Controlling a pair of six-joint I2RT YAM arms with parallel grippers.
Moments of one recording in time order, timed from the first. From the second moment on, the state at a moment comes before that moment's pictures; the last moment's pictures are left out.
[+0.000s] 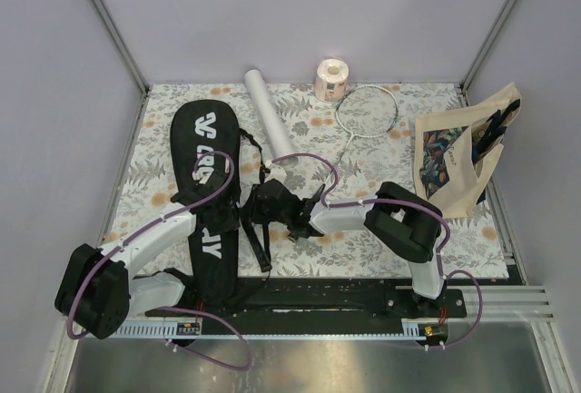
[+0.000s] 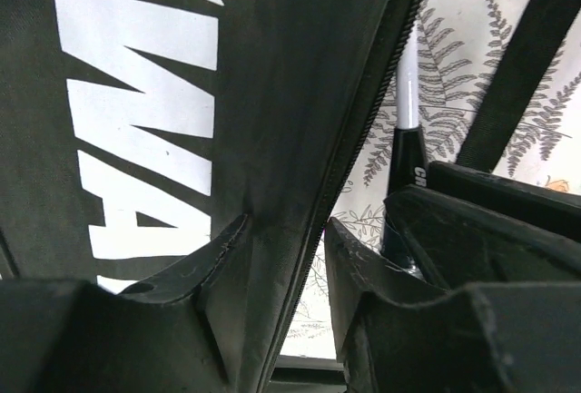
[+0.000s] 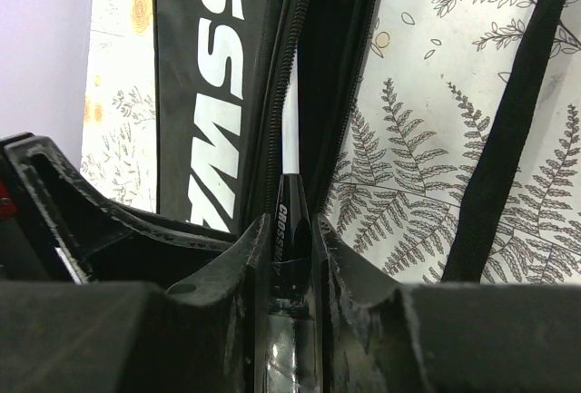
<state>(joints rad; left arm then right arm) -0.49 1.16 0.65 -0.68 -0.16 -0.80 1.09 1.96 1.11 0.33 0.14 0.98</state>
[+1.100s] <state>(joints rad) -0.48 0.79 0.40 -0.32 0.03 -1.12 1.08 2.05 1.03 0.51 0.17 1.27</state>
